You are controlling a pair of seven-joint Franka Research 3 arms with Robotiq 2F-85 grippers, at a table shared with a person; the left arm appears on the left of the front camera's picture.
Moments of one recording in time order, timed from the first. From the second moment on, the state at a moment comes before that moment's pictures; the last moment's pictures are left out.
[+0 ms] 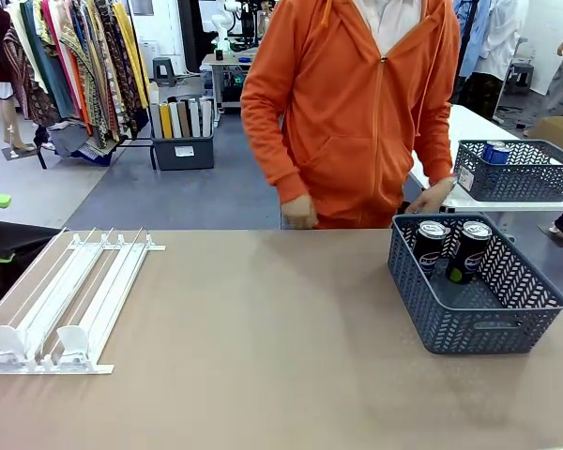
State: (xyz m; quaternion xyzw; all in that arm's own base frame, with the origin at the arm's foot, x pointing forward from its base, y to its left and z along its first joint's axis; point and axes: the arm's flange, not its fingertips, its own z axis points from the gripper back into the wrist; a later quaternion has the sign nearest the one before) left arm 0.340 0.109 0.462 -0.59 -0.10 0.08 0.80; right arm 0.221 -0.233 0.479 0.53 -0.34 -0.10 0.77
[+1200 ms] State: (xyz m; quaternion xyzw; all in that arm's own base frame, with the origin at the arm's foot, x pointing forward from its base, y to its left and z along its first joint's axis) left arm 0.340 0.109 0.462 -0.59 -0.10 0.08 0.80; right arm 0.221 -0.233 0.479 0.53 -0.34 -0.10 0.77
